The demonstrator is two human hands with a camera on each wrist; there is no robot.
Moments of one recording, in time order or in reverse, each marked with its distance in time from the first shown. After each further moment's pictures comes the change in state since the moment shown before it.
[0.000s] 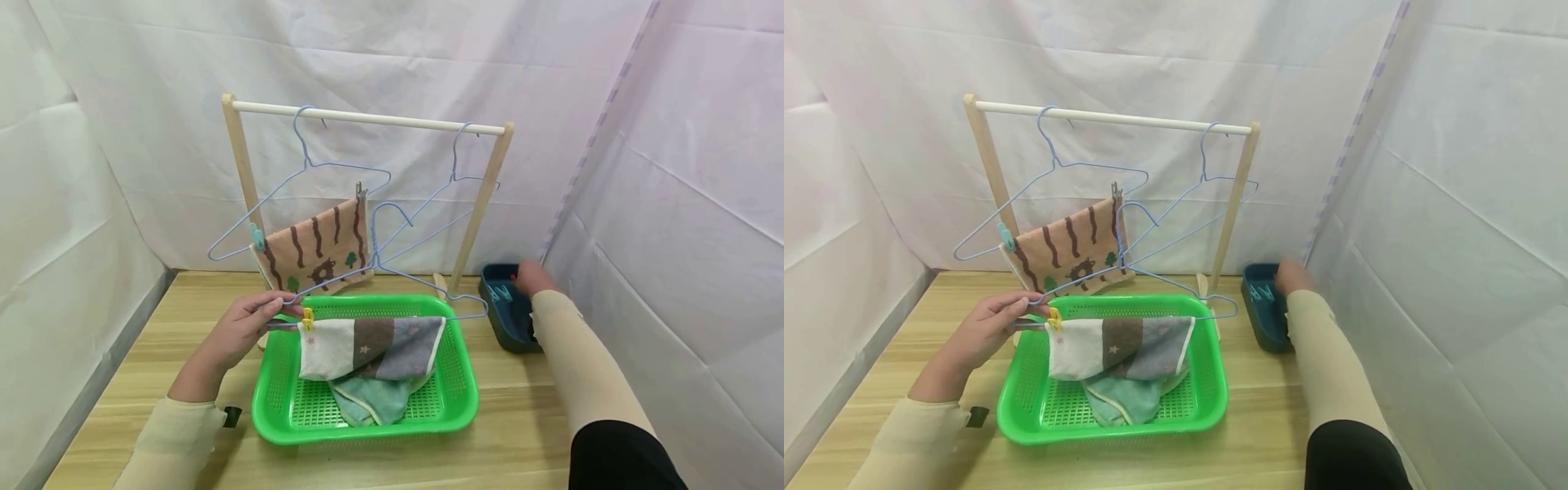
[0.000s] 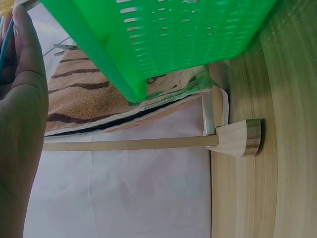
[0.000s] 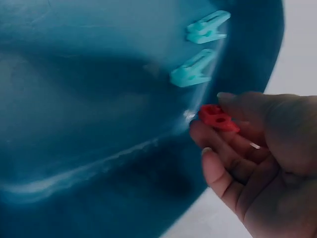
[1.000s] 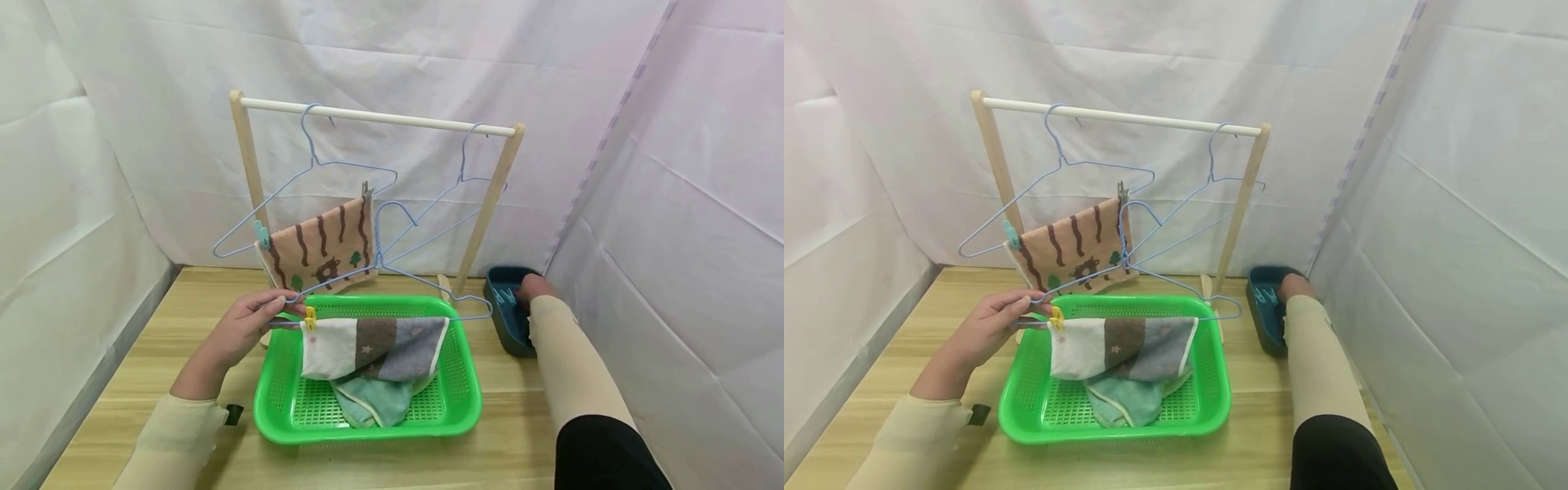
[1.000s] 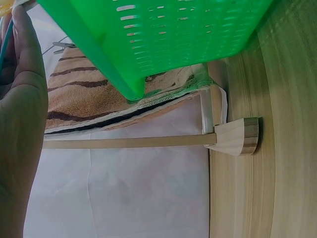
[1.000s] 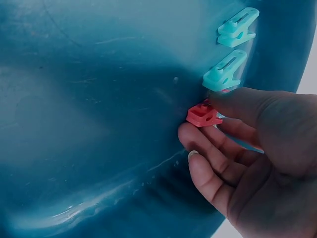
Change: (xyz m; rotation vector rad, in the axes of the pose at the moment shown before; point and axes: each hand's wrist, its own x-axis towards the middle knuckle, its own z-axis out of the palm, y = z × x) left_hand -0.001 -0.001 -0.001 0.009 0.016 0.002; right_hand 0.009 0.008 0.016 -0.008 -0.186 0.117
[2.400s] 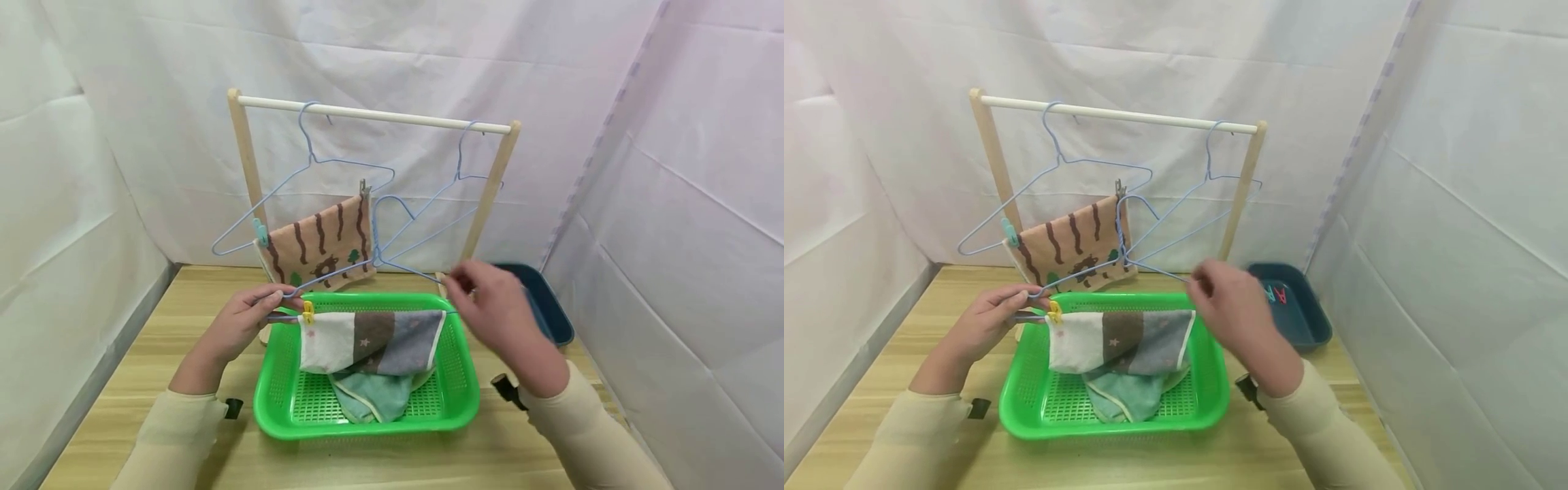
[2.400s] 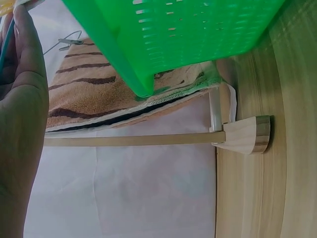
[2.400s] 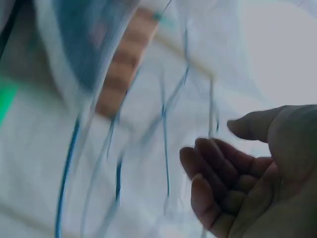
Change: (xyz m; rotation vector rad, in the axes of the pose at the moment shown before) left_hand 0.003 0.006 0.000 0.005 0.006 0.006; right_hand -0.276 -0.205 -0.025 0.229 0.754 -0.793
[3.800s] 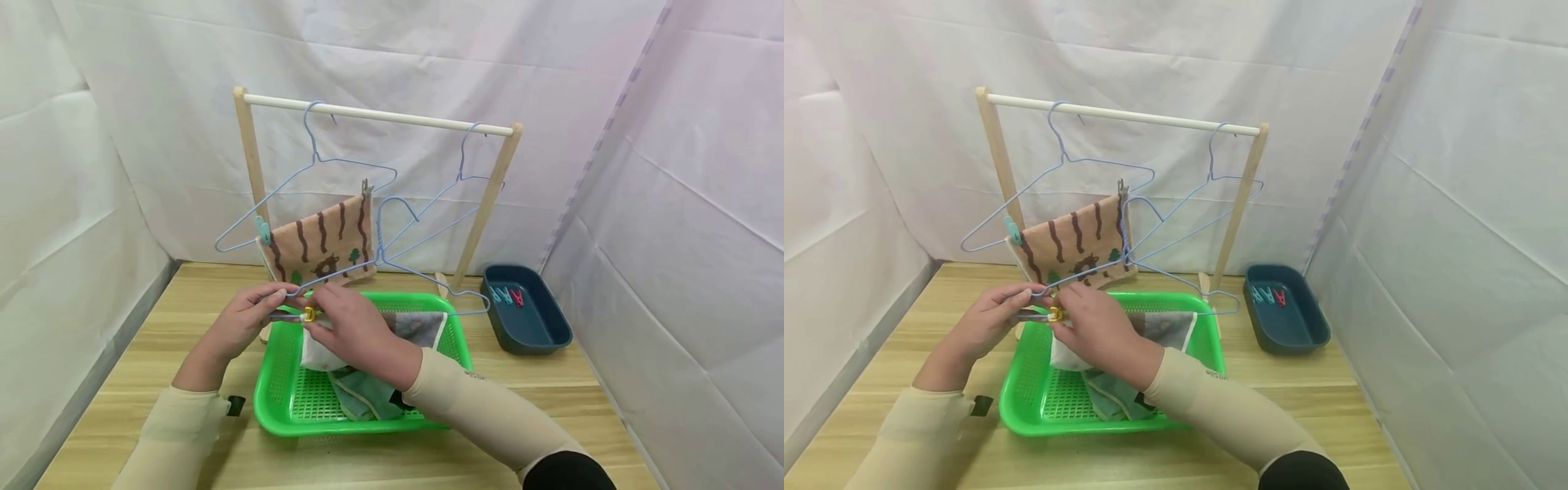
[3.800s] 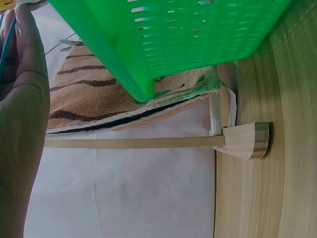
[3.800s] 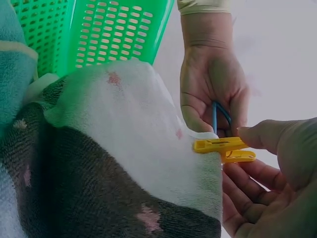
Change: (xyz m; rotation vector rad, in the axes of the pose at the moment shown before) left_hand 0.001 -0.001 0.001 -0.019 -0.001 0.003; right_hand 0.030 -0.107 0.151 0.099 -0.279 -0.273
